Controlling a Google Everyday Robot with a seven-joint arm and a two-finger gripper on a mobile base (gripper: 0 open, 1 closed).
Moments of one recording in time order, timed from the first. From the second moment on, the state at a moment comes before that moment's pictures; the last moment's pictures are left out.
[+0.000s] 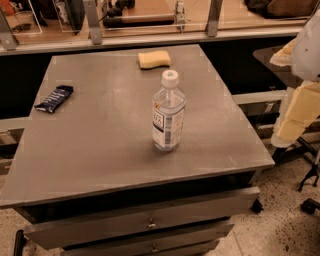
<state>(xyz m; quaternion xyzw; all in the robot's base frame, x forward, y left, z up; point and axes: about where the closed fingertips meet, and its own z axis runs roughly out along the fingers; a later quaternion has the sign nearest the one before) 0.438 -0.216 0.977 -0.60 0.78 -0.04 0.16</state>
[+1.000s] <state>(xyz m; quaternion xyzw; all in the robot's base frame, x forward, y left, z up) 0.467 -0.139 0.980 -0.64 0.72 0.03 0.27</state>
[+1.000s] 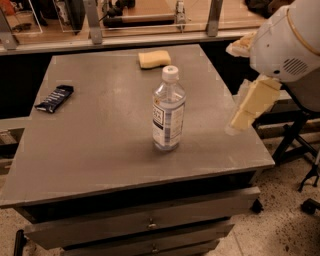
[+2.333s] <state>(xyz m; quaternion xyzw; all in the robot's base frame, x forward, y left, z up) 0.481 -0.014 0.933 -0.67 0.65 0.24 0.29</state>
